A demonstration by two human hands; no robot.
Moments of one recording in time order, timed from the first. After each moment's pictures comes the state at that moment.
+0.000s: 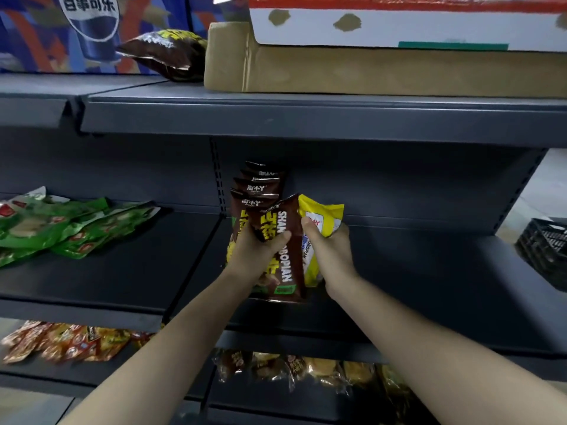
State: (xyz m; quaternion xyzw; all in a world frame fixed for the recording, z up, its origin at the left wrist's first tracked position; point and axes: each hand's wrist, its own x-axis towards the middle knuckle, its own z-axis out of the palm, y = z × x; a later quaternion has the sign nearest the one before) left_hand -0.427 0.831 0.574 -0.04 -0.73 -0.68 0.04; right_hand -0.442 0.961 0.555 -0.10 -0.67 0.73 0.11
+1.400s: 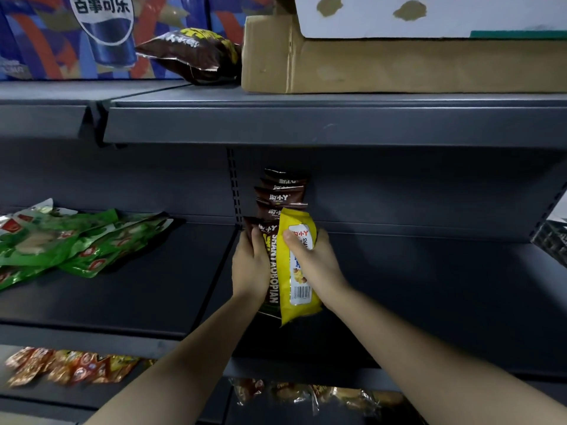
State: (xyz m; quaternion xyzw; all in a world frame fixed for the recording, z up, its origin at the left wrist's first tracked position) left_hand -0.481 0.794 0.528 0.09 -0.78 -0.60 0.17; right_hand -0.468 0.903 0.550 -0.03 -0.73 0.68 0.06
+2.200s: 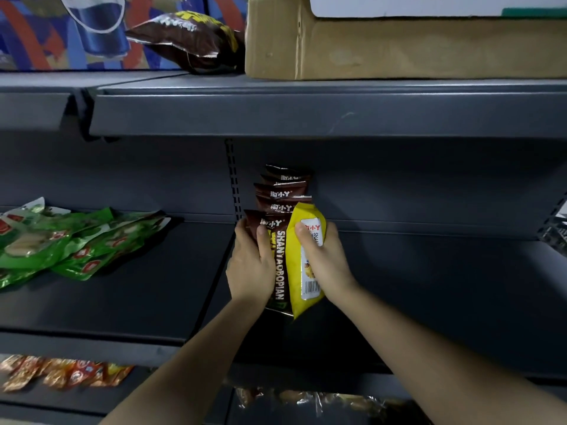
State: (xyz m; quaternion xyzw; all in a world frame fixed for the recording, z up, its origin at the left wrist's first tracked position) left_hand -0.486 0.791 0.520 0.06 -0.85 -0.47 0.24; right_hand -0.479 0.908 0.542 -0.02 -0.72 0.69 0.11
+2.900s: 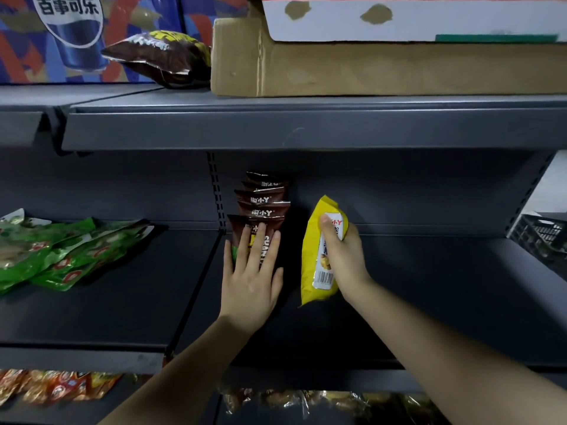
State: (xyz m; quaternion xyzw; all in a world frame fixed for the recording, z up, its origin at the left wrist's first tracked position) left_hand -0.475 0.794 0.492 -0.17 -0.91 -0.03 0.37; right_hand -0.478 0.960 0.551 -0.09 -0.68 0.70 0.17
